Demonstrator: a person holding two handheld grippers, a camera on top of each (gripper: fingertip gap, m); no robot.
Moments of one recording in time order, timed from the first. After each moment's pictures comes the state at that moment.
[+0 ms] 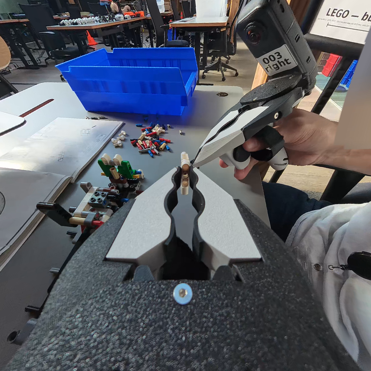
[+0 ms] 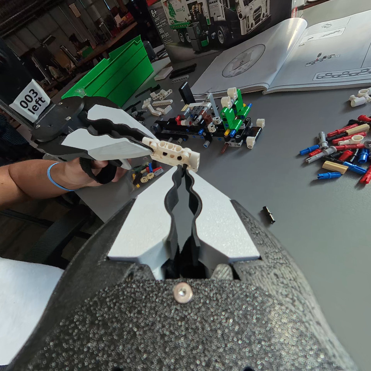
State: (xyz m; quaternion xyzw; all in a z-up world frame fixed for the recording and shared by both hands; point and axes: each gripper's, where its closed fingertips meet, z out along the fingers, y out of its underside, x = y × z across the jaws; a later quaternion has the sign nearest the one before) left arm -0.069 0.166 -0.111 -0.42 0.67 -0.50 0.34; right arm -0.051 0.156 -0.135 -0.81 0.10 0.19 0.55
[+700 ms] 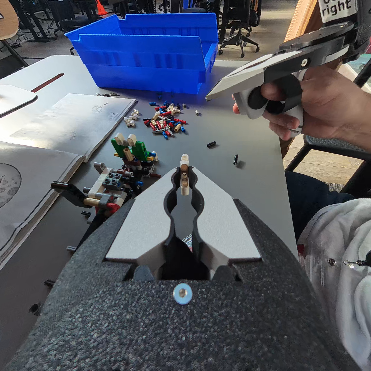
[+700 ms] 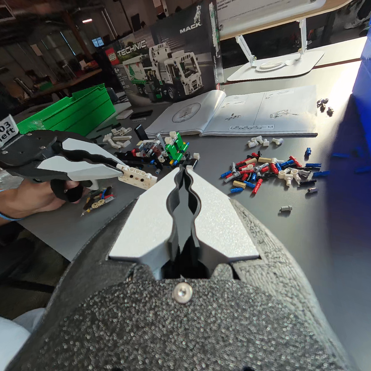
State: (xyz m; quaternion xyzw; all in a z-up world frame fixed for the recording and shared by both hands) left arm -0.064 0.186 -0.130 -0.46 0.68 -0.45 0.34; right arm 0.018 0.134 -0.111 -0.77 0.14 0.07 0.62
